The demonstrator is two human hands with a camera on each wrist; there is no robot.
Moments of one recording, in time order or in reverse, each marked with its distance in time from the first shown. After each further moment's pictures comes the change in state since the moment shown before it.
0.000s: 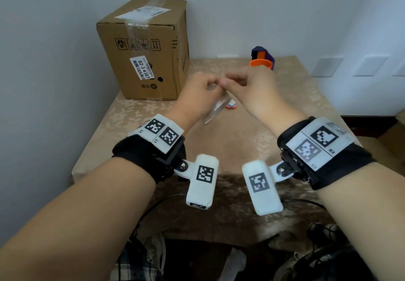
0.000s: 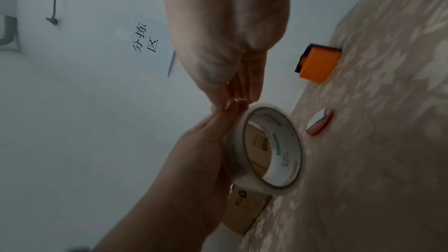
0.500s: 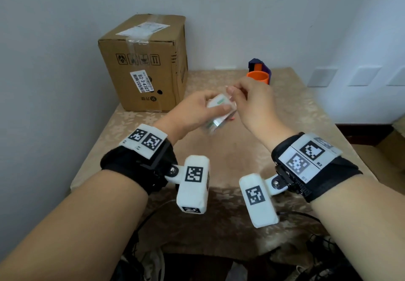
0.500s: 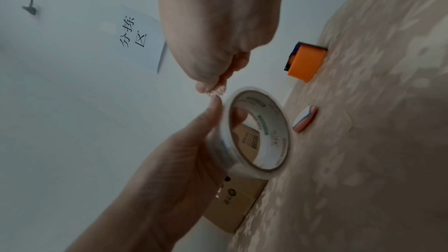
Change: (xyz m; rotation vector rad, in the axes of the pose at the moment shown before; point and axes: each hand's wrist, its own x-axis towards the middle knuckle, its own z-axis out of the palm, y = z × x) left_hand -0.003 0.002 -0.016 -0.163 -0.301 -0.151; right_hand 0.003 0.012 0.006 -0.002 0.146 0.009
